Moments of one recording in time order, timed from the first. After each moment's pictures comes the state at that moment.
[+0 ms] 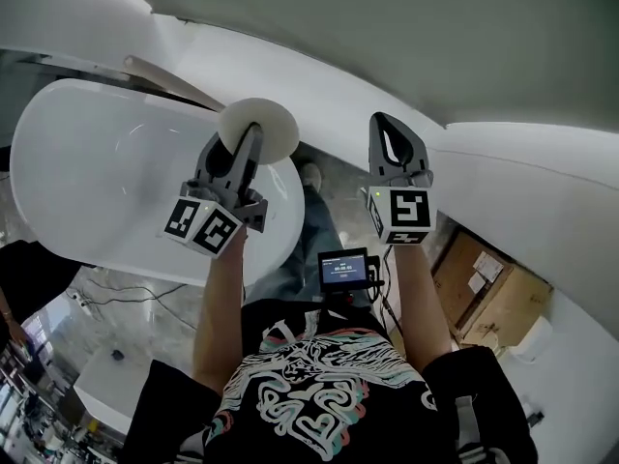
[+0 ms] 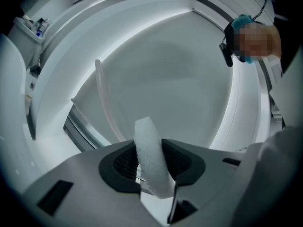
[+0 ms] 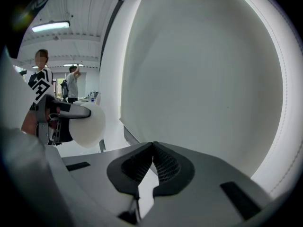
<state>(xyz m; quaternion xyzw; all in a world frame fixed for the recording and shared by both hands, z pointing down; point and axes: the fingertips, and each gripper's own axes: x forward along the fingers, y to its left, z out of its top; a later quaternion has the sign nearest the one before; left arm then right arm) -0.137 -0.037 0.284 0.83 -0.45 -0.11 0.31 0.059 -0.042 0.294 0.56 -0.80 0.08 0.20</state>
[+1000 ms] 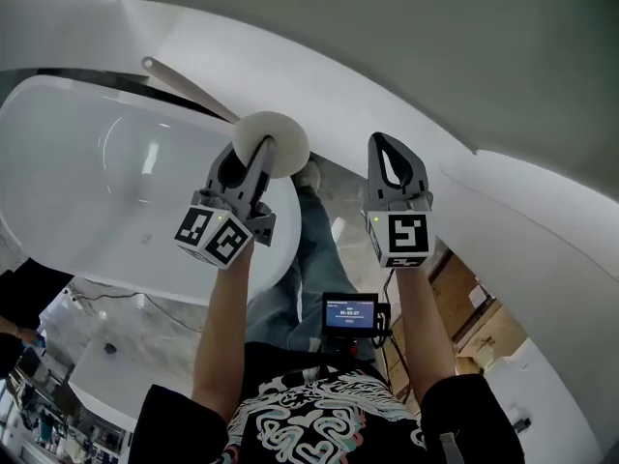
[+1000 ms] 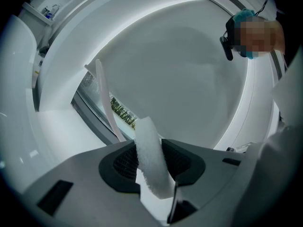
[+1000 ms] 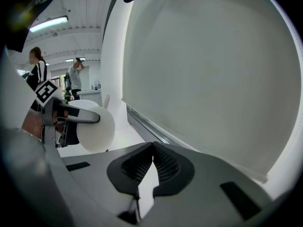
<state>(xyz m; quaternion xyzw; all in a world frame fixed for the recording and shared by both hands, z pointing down) -0.093 -0.045 0.418 0.81 -0.46 -0.06 0.37 0.078 -0.045 0.411 0.52 -0.81 0.12 0.24</state>
